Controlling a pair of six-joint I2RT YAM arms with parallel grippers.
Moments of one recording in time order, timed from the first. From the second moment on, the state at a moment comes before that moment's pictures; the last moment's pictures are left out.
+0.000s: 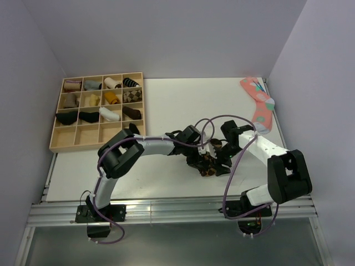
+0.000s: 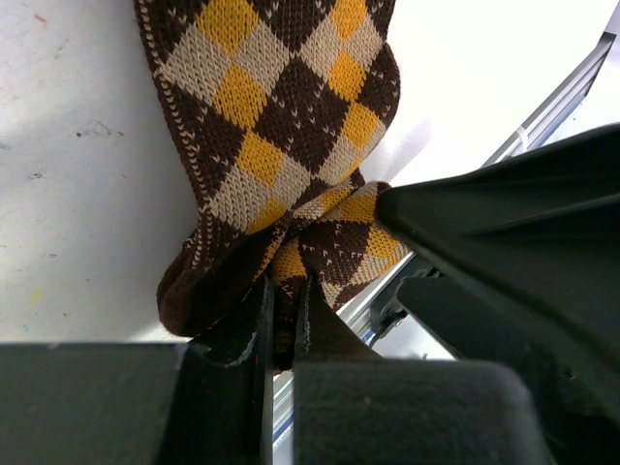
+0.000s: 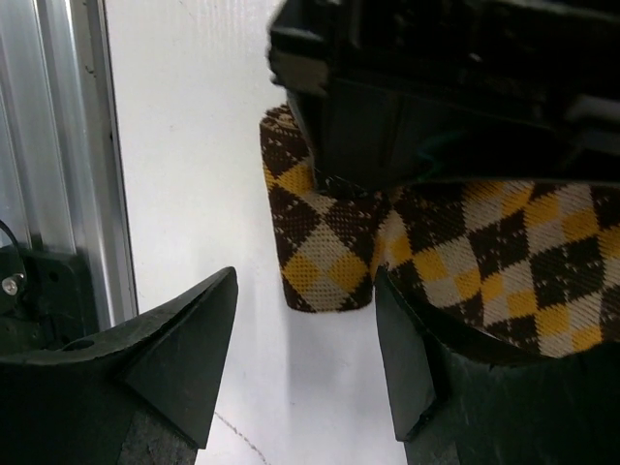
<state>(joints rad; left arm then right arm) -0.96 2.09 1.31 -0.14 0.49 -0.93 0.26 1.40 0.79 -0.98 -0.62 -1.29</state>
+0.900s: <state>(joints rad) -0.94 2.05 1.14 0.09 0.52 -1.09 0.33 1.51 0.79 -0.87 -0.54 -1.09</state>
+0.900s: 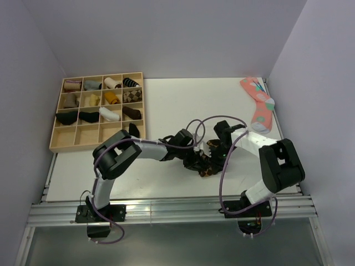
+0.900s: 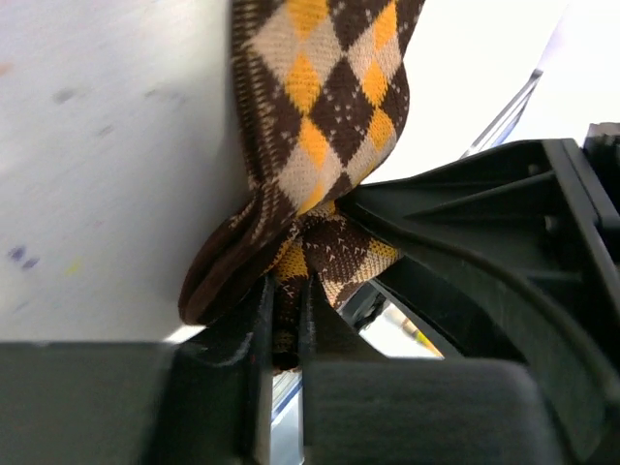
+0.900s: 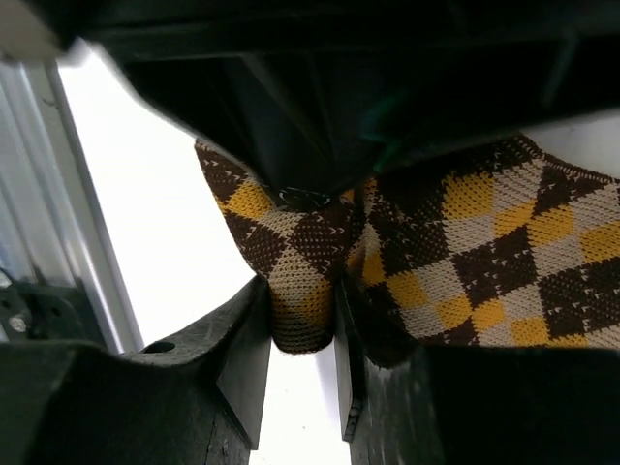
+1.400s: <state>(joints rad) -1.06 1.90 0.92 0.35 0.13 -1.21 0.19 1.75 0.95 -1.05 -0.65 -1.08</state>
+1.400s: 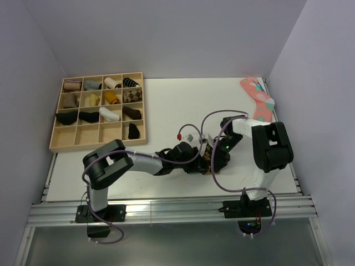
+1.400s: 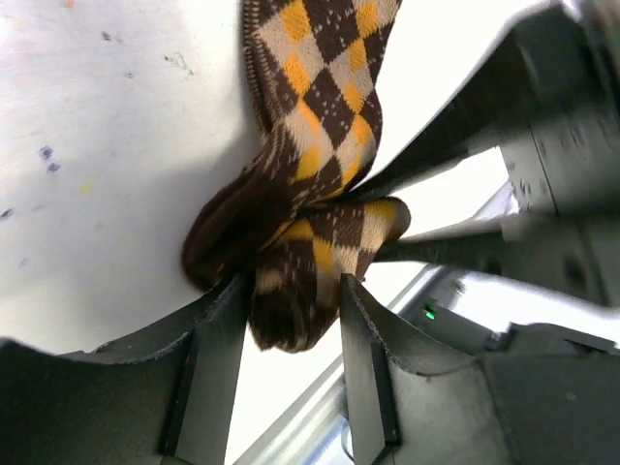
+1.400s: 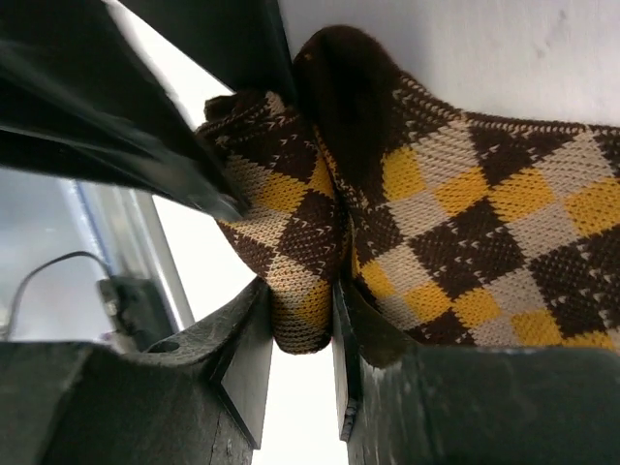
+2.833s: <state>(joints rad) -1.24 1.96 0.79 0.91 -0.09 -0.13 0.13 2.13 1.24 -1.41 -0.61 -1.04</state>
